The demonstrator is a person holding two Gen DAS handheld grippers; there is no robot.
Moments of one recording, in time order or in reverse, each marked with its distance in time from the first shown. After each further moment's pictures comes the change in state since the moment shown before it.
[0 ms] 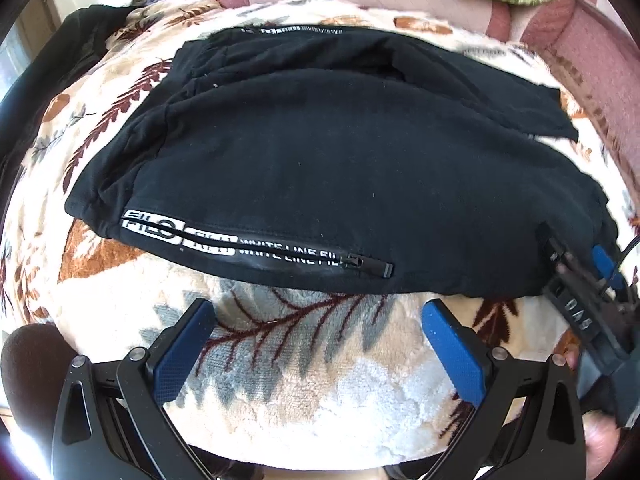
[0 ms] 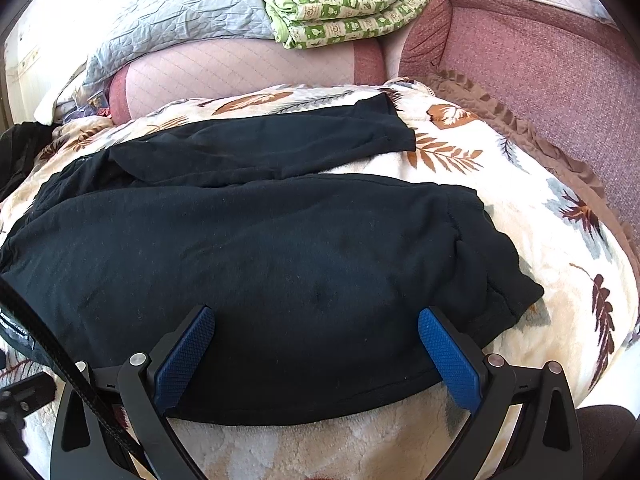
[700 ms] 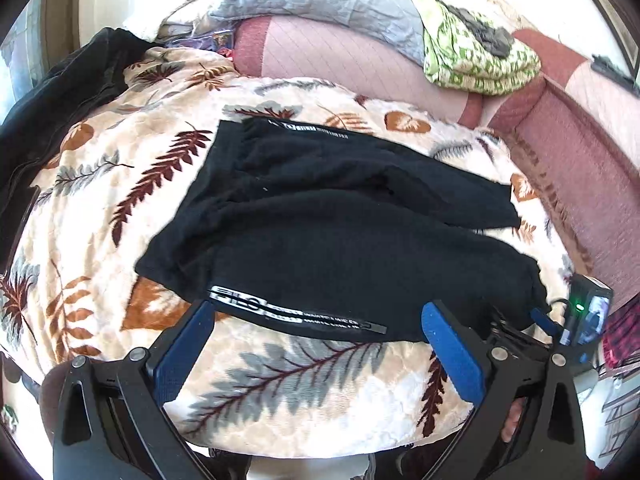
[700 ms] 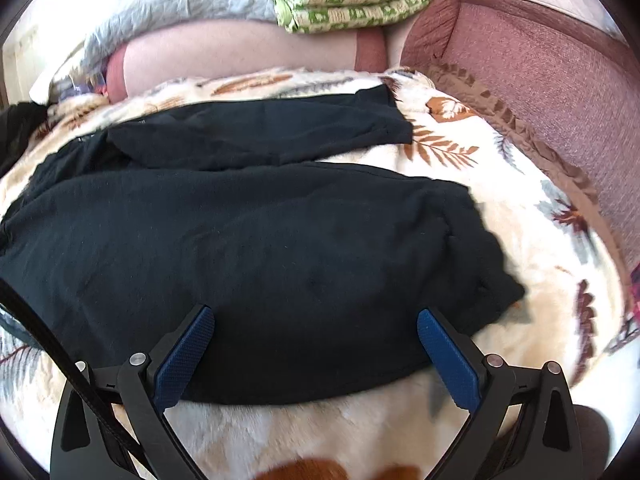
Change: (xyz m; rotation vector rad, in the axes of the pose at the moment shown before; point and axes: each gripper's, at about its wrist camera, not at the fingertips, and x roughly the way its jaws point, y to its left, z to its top) left arm -0.089 0.071 0.025 -0.069 -0.208 -0.171; right arm -0.011 0.001 0.010 -0.051 0.086 -0.039
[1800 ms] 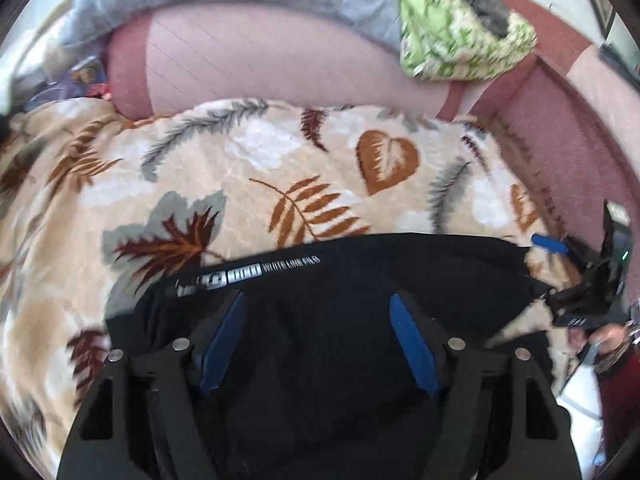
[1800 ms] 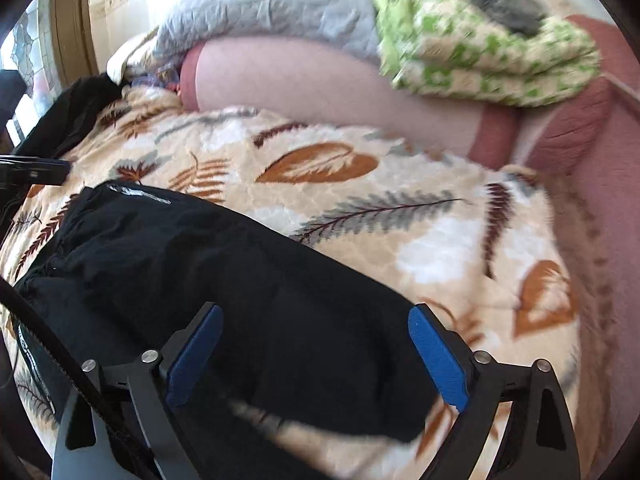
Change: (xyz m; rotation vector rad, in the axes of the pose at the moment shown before) left arm 0.191 -0.021 0.227 0.237 0.191 -0.175; right arm 0.086 -0.008 0.220 -0.368 0.020 0.349
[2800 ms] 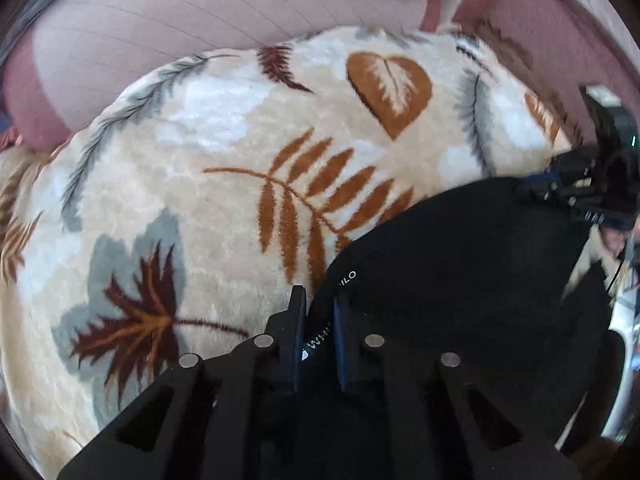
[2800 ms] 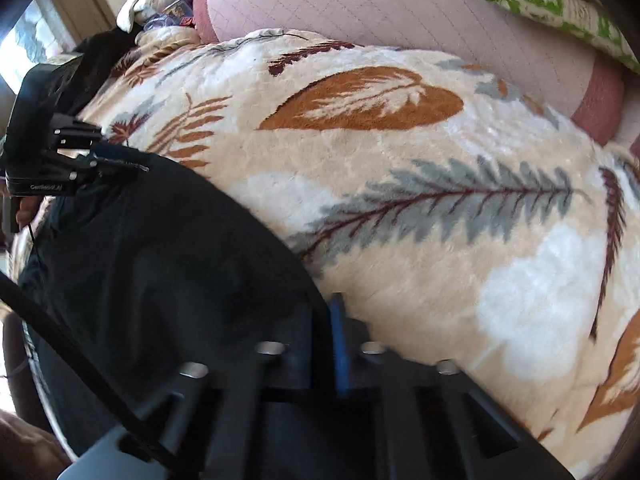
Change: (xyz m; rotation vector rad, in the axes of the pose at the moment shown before) left arm 0.085 0.013 0.026 0.254 0.181 -0.038; right arm 0.113 -0.018 0.033 -0.041 0.252 0.230
